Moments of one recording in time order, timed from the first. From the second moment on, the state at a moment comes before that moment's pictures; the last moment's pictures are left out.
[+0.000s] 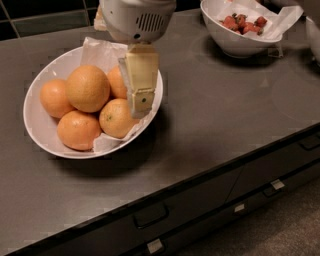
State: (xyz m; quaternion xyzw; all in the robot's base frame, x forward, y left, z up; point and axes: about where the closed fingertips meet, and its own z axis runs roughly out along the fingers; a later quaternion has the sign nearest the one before) arm 0.459 0.065 1.022 -0.83 0.52 0.01 0.21
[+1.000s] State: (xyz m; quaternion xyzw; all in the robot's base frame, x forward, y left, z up) arm 0.469 0.105 0.998 -0.84 0.50 0.05 0.21
